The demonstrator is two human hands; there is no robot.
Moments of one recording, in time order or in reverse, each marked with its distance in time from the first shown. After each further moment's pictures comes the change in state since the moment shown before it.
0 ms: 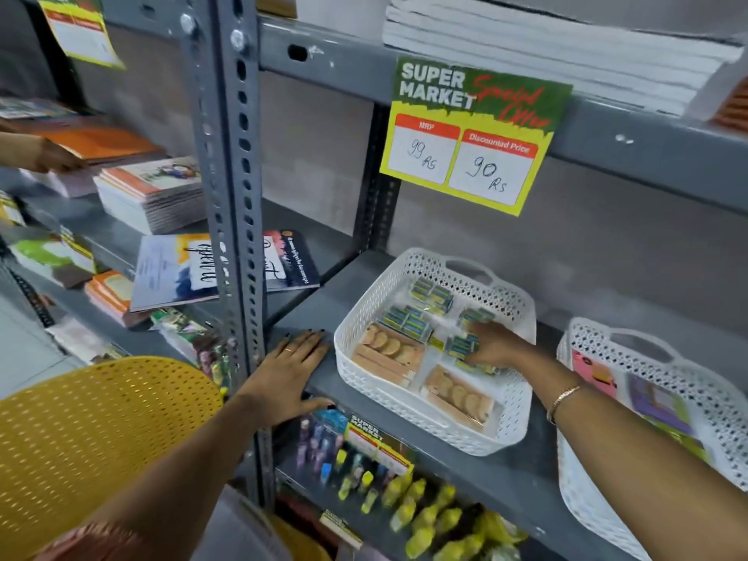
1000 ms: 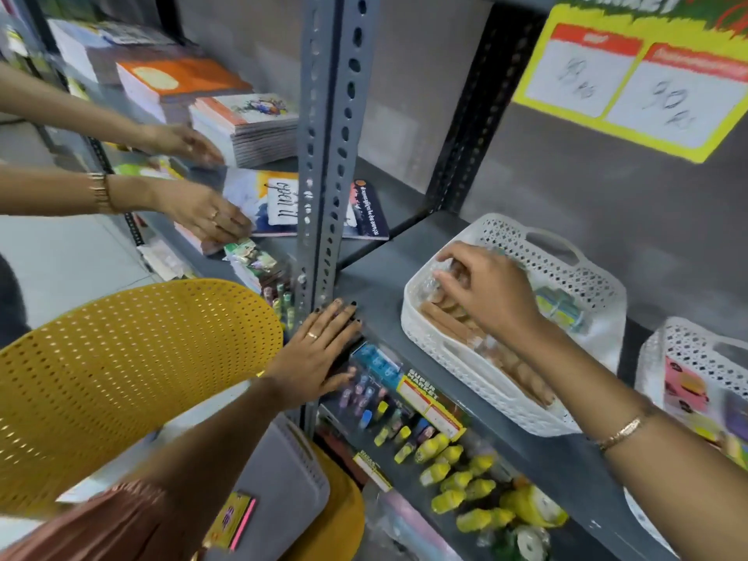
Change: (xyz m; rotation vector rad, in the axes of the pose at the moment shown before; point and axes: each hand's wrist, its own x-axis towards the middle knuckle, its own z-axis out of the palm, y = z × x) left_hand -0.076 0.006 0.018 0.037 0.102 -0.089; right_hand -0.080 -0.149 -0.029 0.211 0.598 -0.510
